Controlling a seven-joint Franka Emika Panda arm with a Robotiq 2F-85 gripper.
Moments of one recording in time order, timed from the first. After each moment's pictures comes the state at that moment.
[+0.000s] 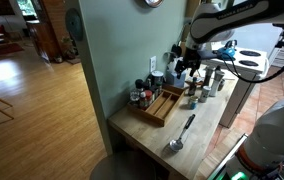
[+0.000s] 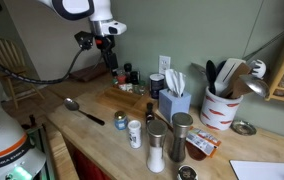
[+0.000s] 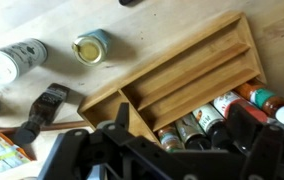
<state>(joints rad) -0.05 -0.50 -0.07 -2.49 0.05 2.09 0.04</state>
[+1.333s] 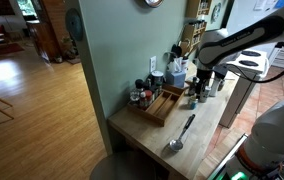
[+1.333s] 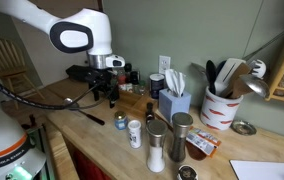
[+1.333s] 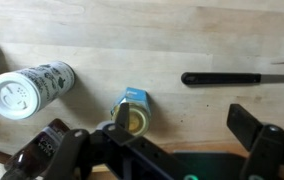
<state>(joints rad) -0.08 -0.48 -0.18 -2.70 -0.13 2.15 -0.49</state>
